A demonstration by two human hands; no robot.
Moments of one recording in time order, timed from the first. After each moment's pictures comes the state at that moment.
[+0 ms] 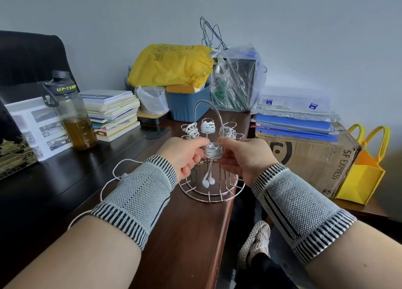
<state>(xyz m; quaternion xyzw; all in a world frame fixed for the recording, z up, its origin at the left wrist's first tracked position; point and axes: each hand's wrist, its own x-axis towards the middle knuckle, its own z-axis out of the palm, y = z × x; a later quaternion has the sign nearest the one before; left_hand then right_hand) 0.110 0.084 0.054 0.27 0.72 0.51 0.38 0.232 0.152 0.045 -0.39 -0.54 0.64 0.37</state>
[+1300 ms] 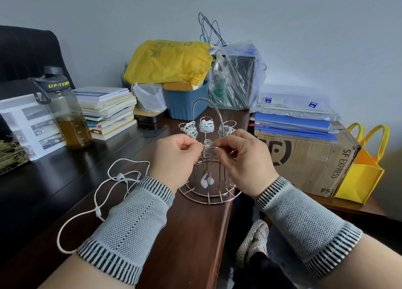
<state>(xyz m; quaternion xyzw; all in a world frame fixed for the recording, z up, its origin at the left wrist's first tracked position) 0.113 0.071 0.033 0.41 0.71 0.56 0.09 0.238 0.163 0.012 -0.21 -0.83 0.12 0.51</state>
